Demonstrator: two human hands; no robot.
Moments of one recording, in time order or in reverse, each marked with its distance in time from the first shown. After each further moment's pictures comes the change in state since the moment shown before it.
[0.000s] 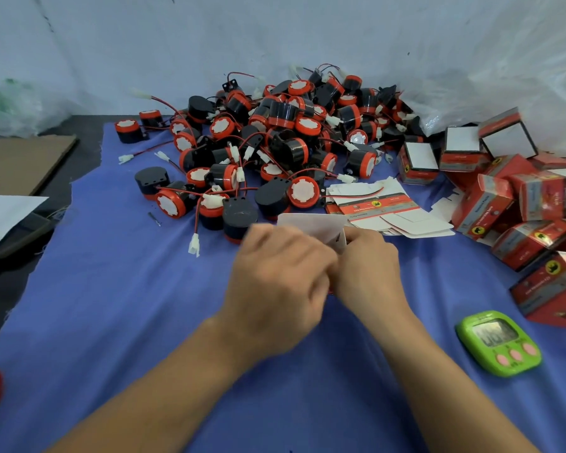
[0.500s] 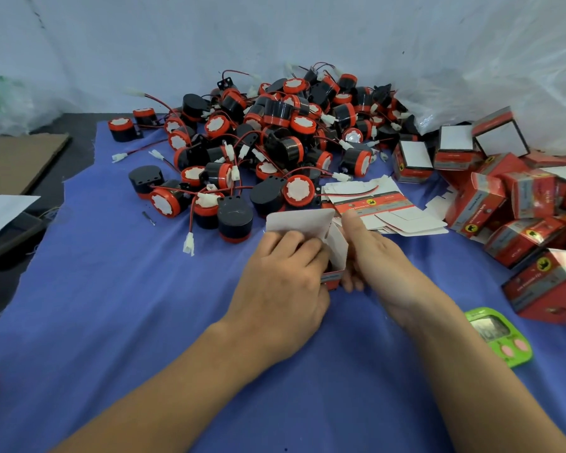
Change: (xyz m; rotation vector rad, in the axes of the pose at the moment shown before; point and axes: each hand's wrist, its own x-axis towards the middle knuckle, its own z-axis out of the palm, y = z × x) left_hand 0.001 0.005 0.006 0.155 -0.521 -0.039; right_hand -0.001 0.016 -0.026 0.559 -0.334 0.026
